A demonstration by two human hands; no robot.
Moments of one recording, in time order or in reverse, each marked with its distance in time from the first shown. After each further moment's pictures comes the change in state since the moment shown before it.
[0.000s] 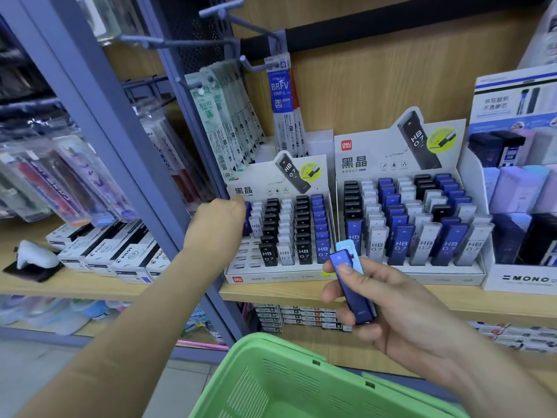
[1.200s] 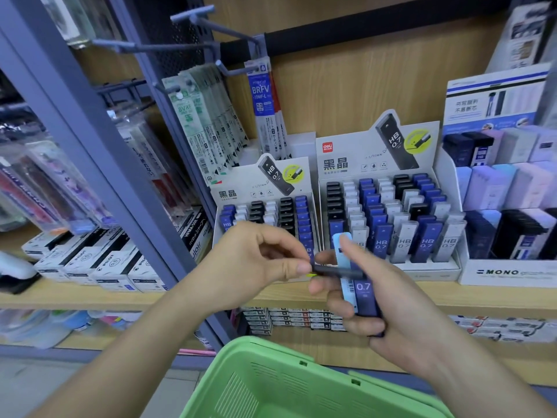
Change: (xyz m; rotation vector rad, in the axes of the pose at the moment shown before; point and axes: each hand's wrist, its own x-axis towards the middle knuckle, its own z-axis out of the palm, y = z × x) left_hand -0.051 0.047 -0.046 -1.417 -0.256 0.181; right_hand -0.004 -0.010 0.001 0.063 0.034 -0.026
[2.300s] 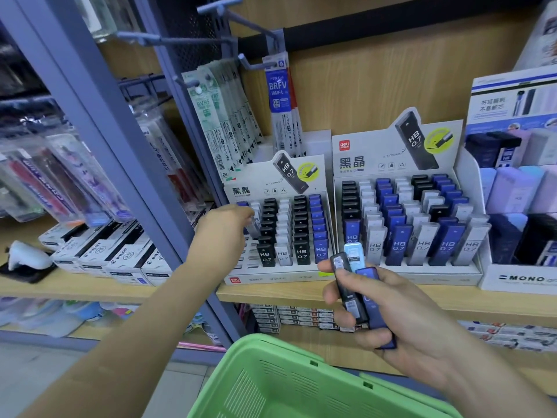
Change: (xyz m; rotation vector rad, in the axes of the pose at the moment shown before) left_hand 0.042 -0.089 -0.049 1.001 0.447 0.067; right_hand 0.004 0.013 -0.003 -0.037 0.007 0.059
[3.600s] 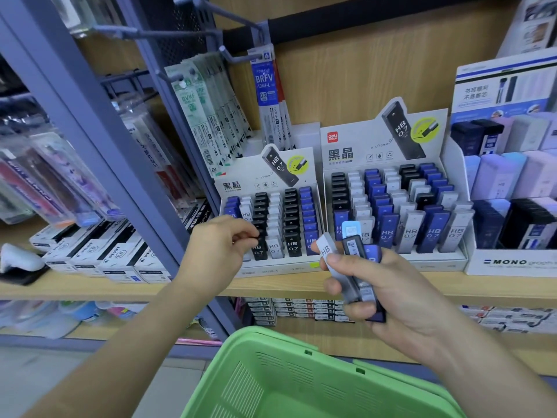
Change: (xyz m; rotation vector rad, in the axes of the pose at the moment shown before) left_hand -0.034 0.023 -0.019 -0.353 -0.002 -0.022; right_hand -0.003 -0.009 0.001 0.018 0.042 -0.089
